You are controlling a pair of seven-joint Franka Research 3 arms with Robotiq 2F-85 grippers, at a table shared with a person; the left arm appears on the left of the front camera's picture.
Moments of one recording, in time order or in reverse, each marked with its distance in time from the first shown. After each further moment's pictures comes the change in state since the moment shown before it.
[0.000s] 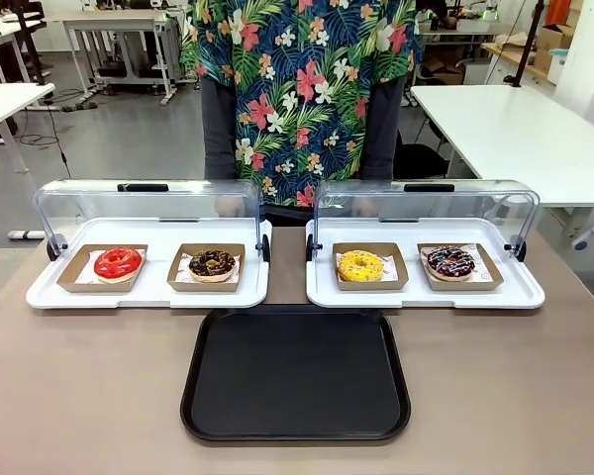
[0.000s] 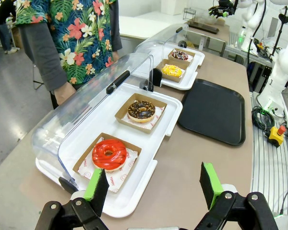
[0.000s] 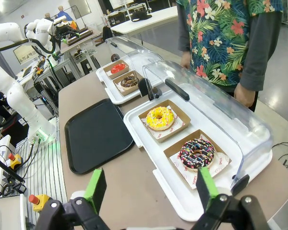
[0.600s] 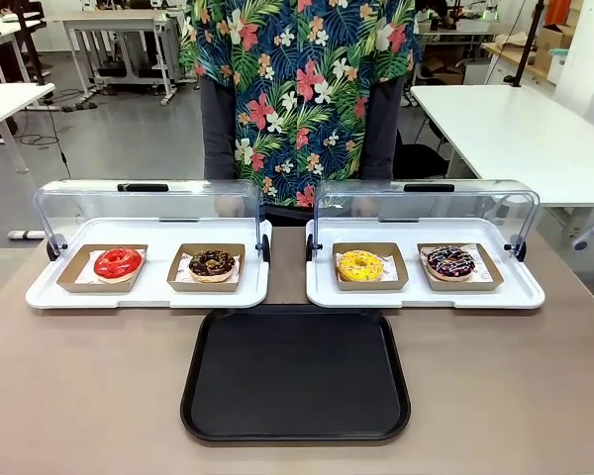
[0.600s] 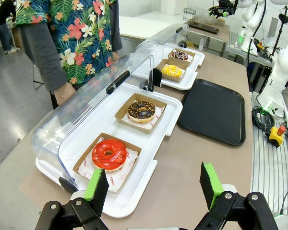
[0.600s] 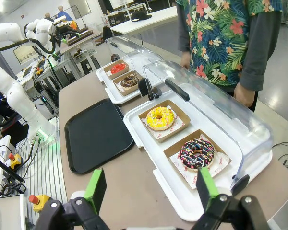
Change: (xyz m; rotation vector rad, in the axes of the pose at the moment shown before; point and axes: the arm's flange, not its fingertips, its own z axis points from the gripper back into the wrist) left arm 0.000 0.000 0.000 0.000 0.000 0.000; right arm 0.000 0.000 0.000 0.000 0.000 0.000
